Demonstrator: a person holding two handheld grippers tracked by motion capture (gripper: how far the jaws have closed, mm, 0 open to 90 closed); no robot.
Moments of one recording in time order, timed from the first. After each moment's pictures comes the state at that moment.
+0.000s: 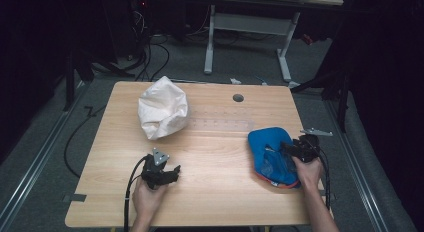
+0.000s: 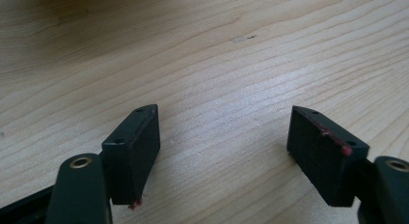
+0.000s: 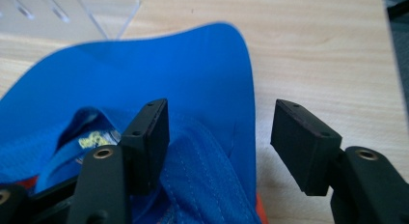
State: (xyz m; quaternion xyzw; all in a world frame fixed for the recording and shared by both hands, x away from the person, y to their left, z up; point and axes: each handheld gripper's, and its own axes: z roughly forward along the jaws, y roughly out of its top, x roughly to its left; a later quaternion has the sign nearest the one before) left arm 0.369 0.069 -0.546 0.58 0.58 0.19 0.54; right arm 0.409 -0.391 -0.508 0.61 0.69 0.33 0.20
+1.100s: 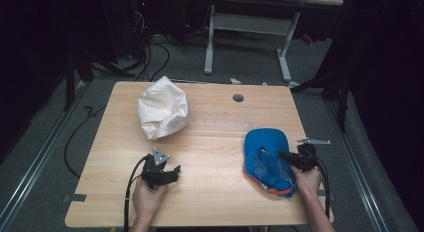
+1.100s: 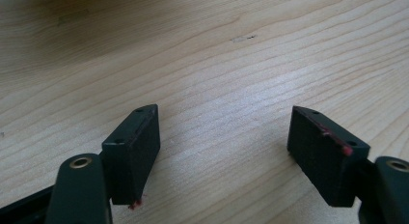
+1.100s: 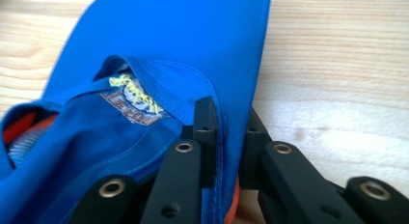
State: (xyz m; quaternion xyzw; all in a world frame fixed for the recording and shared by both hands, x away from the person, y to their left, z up) left arm 0.369 0.069 -0.546 0.58 0.58 0.19 0.54; right arm 0.384 -0.386 -0.523 0.59 0.71 0.37 0.12
